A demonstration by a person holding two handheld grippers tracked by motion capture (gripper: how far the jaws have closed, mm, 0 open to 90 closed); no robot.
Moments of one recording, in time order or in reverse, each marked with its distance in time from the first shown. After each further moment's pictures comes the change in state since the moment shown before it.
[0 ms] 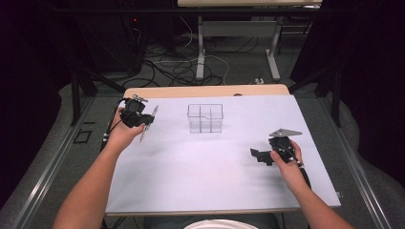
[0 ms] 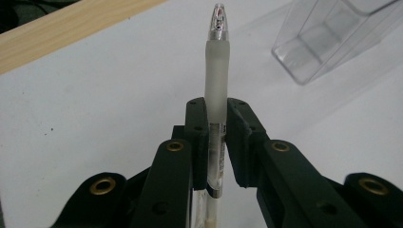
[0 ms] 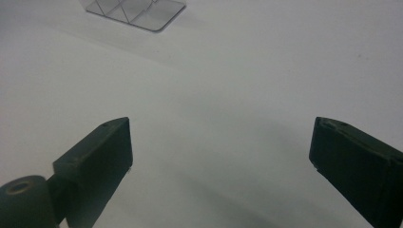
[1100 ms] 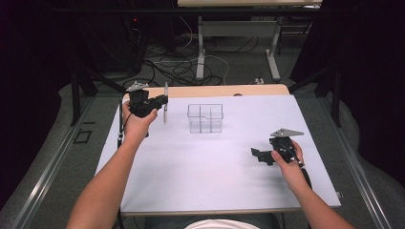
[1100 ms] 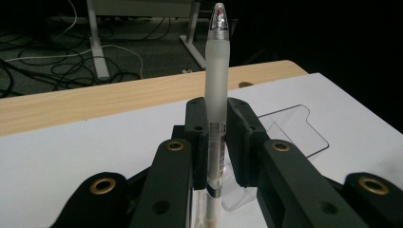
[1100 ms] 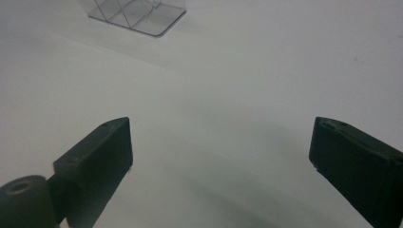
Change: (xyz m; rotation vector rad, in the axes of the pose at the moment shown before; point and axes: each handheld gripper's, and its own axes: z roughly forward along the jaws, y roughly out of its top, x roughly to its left) left arm -0.026 0.031 -0.002 -0.384 -0.129 -0.182; right arm -0.002 0.000 -0.002 -0.018 0.002 -0.001
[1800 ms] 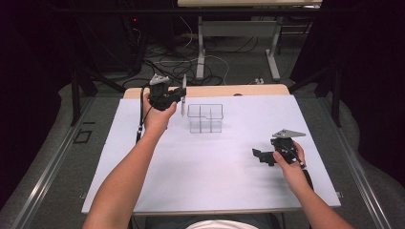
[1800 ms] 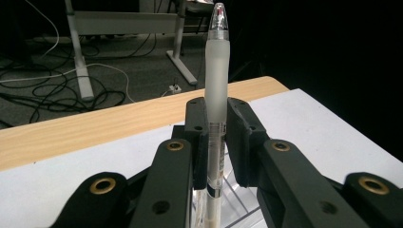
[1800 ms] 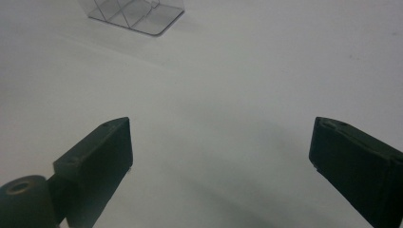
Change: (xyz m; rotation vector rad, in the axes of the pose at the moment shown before) left arm -0.043 0.020 0.036 -0.051 -0.036 0.041; right arm -0.001 -0.003 -0.004 -0.004 -0.001 0.004
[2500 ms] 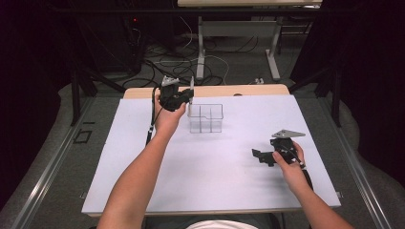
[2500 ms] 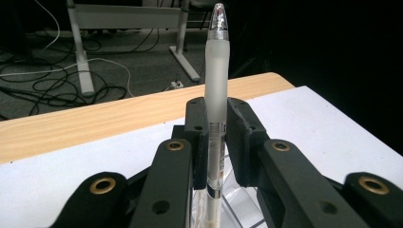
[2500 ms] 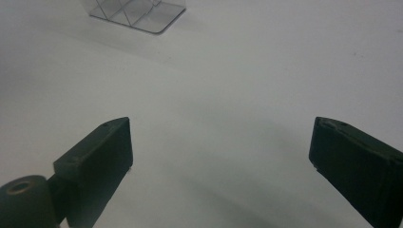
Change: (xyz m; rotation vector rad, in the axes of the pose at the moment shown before) left arm -0.010 -0.008 0.028 0.015 0.025 -0.008; right arm 0.000 -0.001 0.002 0.001 0.004 0.002
